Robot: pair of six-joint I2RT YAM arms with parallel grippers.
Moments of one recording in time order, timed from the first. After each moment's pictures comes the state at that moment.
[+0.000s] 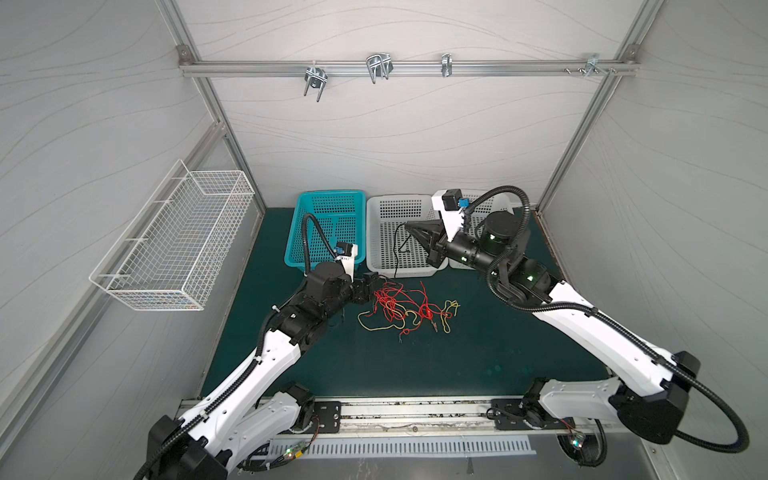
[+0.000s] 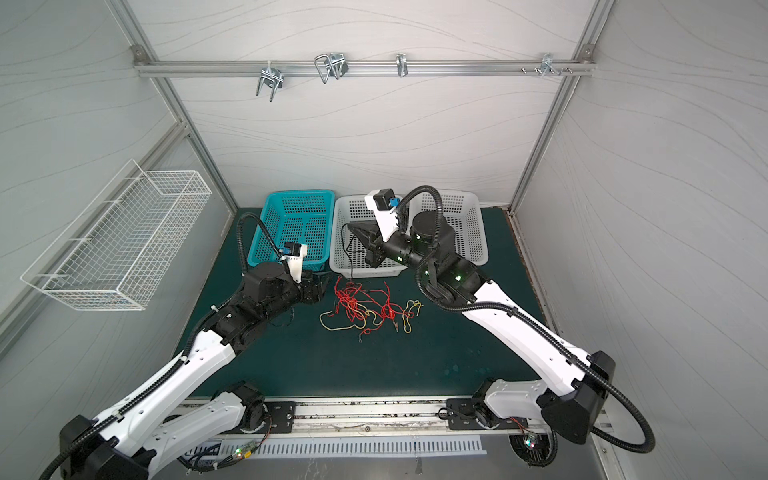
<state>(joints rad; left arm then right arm) -0.49 0.94 0.75 -0.27 0.01 -0.32 0.84 1.25 1.34 -0.07 -0.27 0.11</state>
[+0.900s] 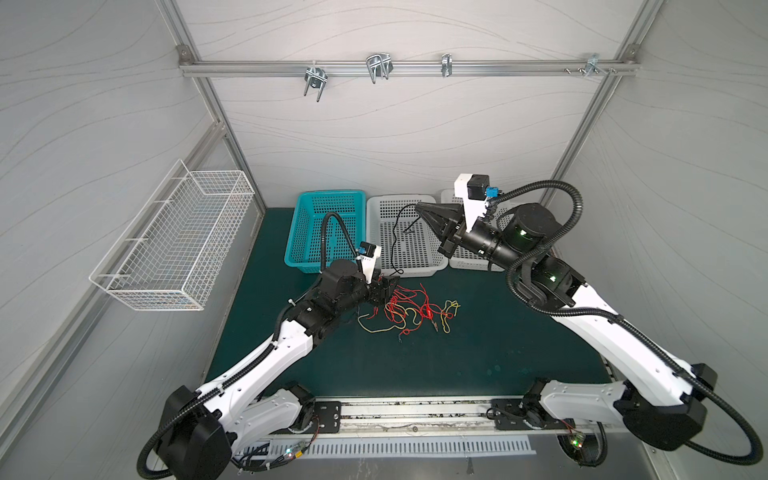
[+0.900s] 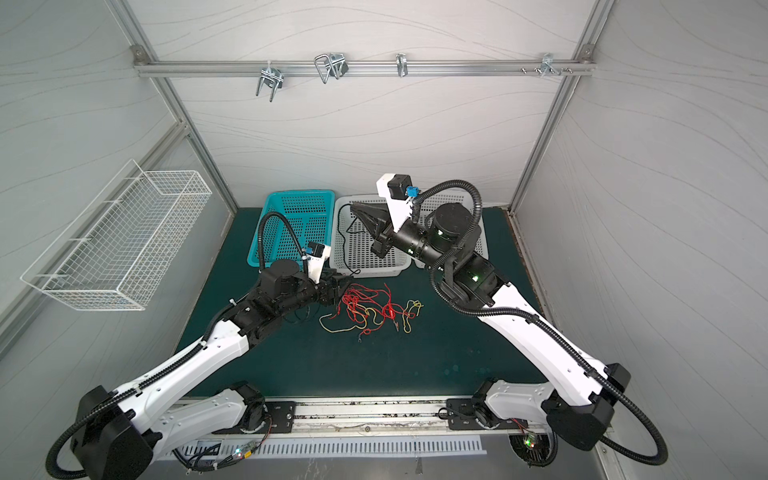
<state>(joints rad) -0.57 1.06 0.75 -0.10 0.16 -0.27 0.84 1.21 1.43 -0.03 -0.28 0.05</state>
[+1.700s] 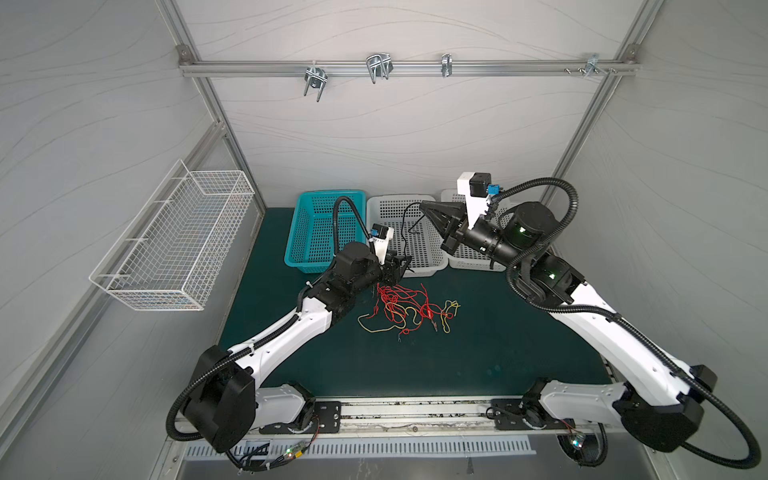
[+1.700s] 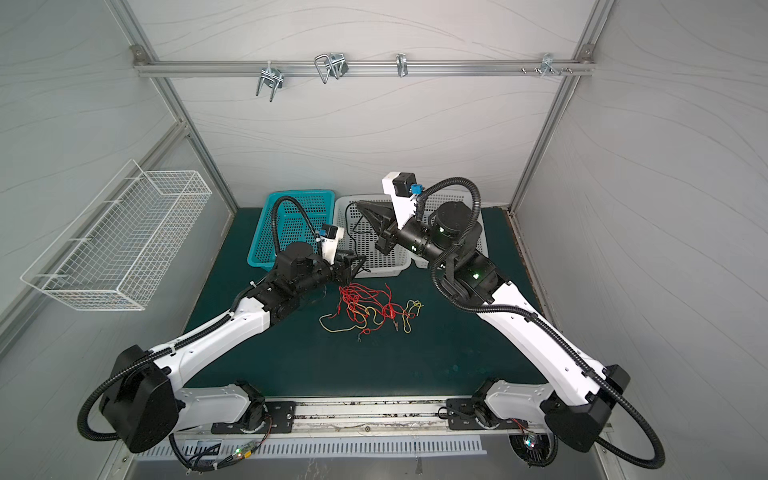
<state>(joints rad) -0.57 1.27 0.87 0.10 0.23 -0.28 0.78 1.21 1.40 -0.03 -0.29 0.08</state>
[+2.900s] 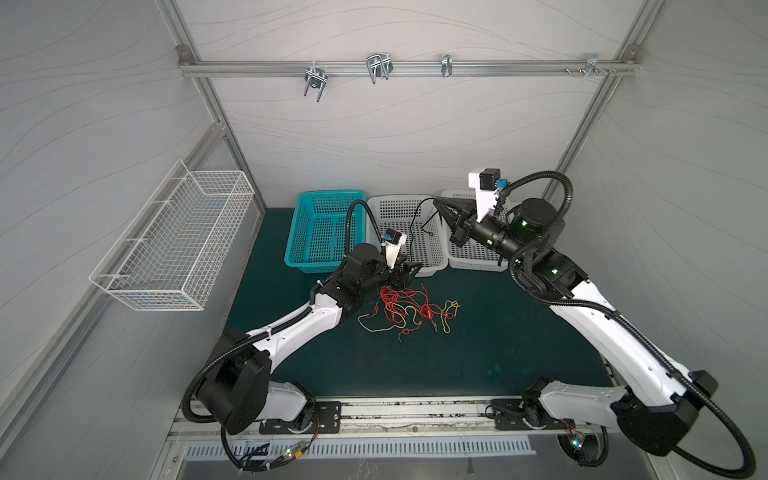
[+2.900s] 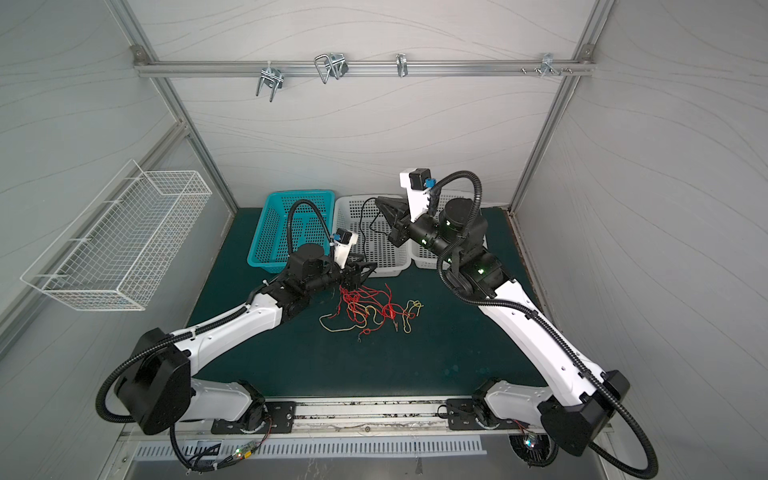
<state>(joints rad) -0.59 1.39 0.88 0.20 0.31 -0.21 0.68 1.21 1.36 -0.06 -0.29 0.16</state>
